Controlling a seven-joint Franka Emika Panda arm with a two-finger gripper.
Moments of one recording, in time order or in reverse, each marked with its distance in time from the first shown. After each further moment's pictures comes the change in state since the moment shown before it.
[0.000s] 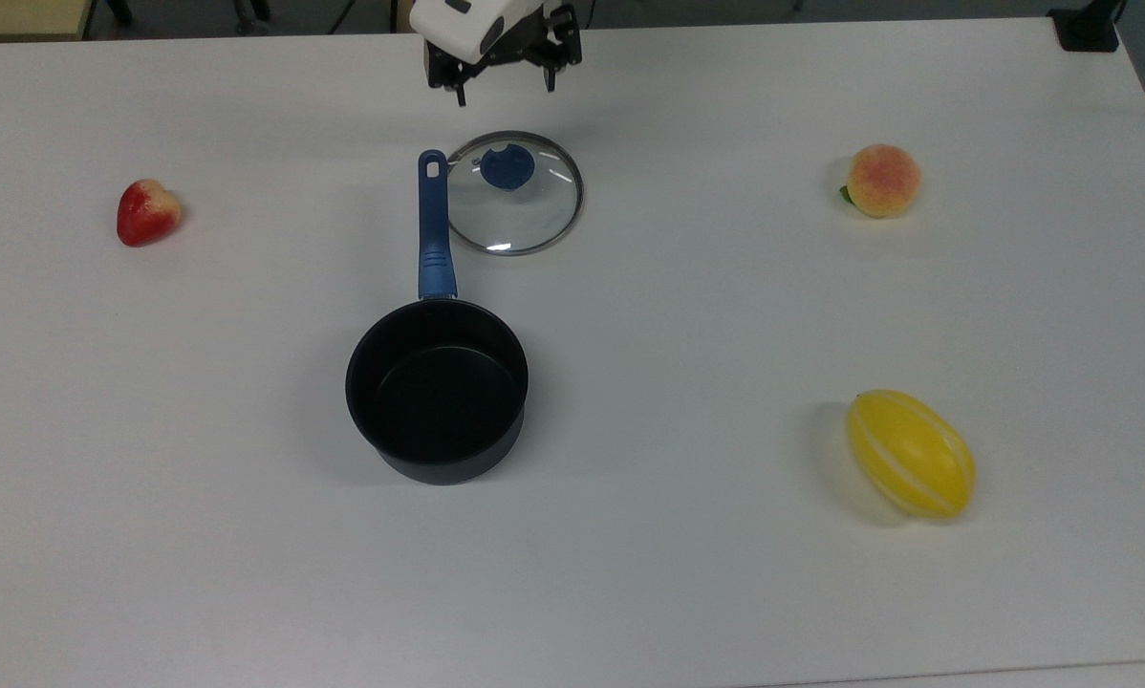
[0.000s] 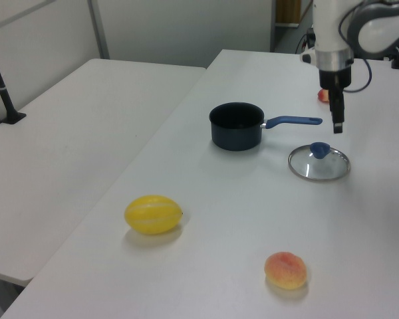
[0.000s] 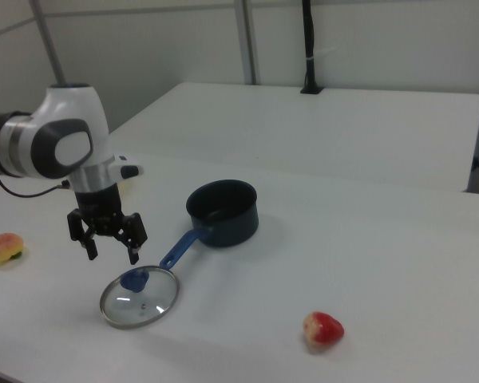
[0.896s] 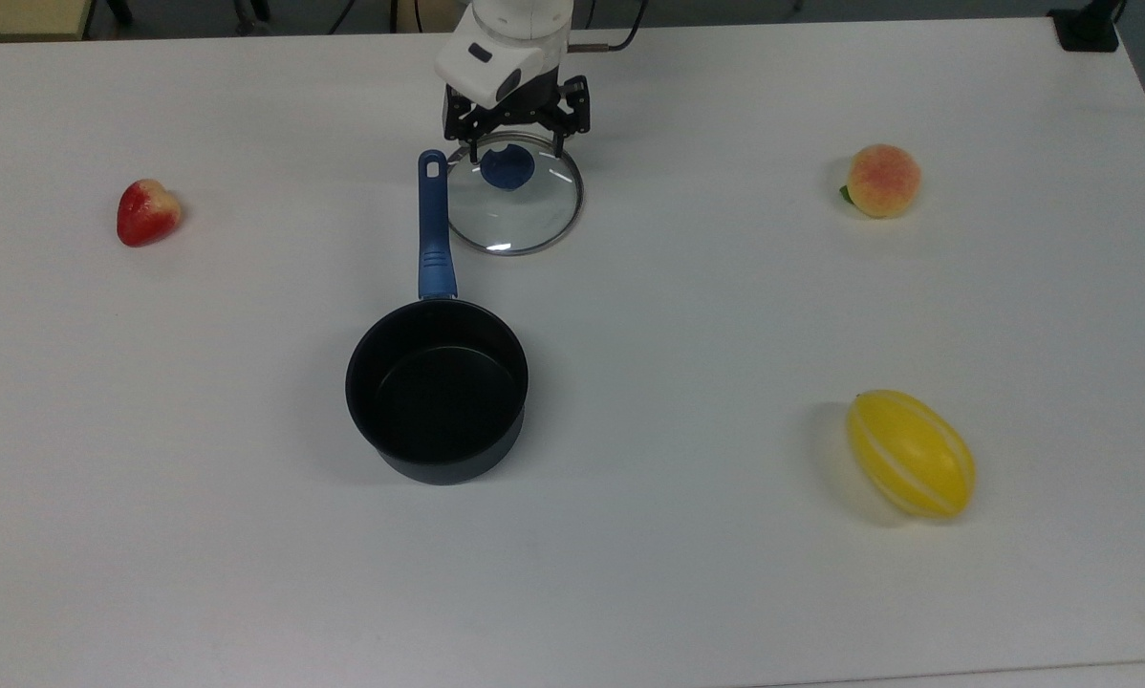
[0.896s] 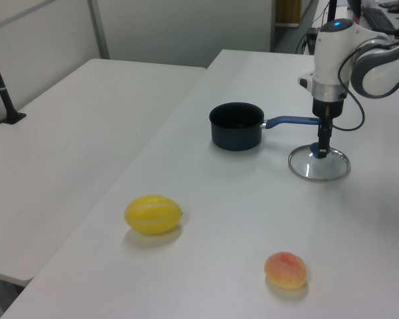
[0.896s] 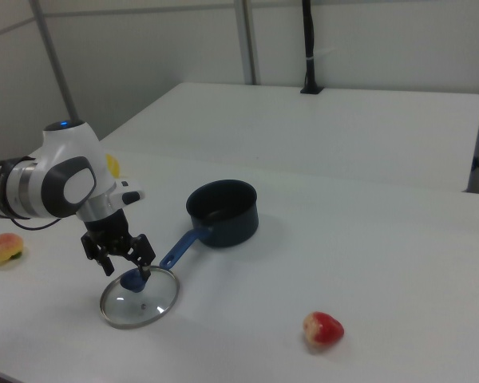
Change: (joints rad) arm -0.003 0.069 0.034 -0.129 -0.091 0.317 0.173
